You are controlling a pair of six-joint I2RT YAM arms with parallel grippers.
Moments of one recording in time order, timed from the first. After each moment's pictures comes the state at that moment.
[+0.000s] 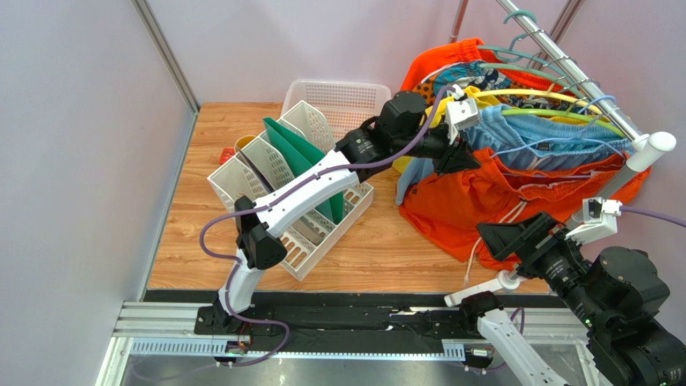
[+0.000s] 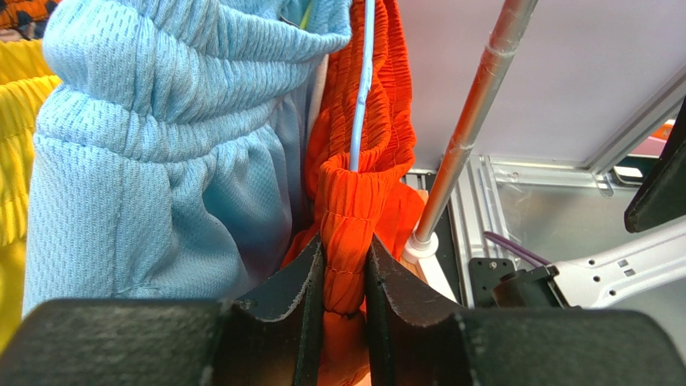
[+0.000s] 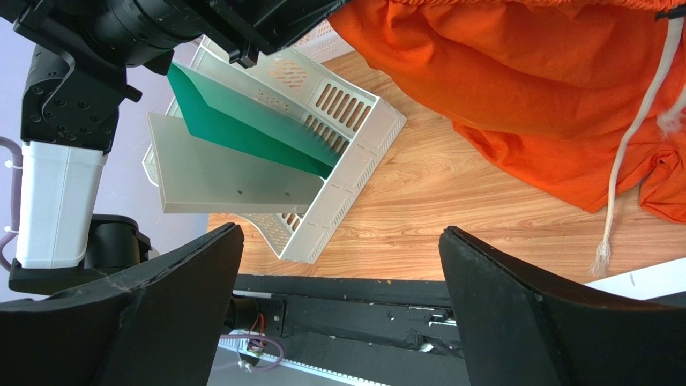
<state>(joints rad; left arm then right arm) -1.01 2.10 2.35 -0.36 0.56 0.00 0.29 0.55 1.57 -1.31 -0.02 0.72</state>
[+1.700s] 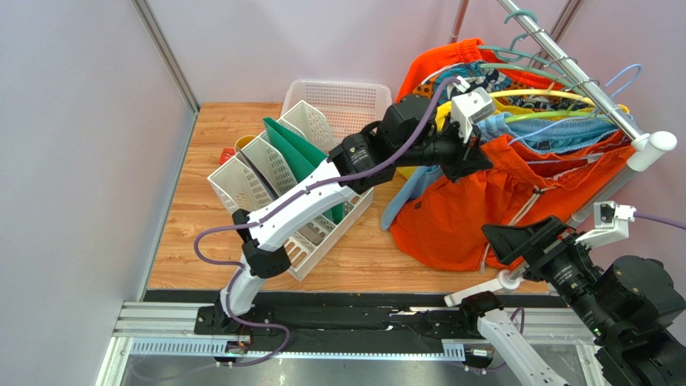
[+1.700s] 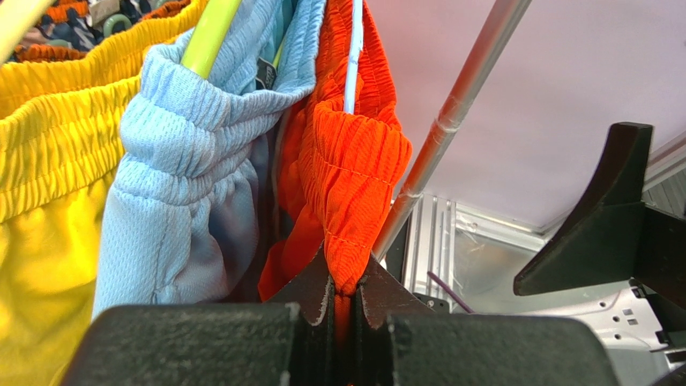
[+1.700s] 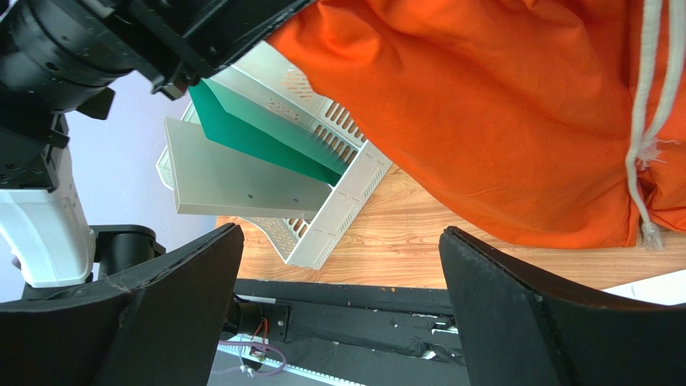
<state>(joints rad) -1.14 2.11 2.61 -0.59 0.28 -0.19 0.29 0.55 1.62 -1.32 -0.02 0.71</state>
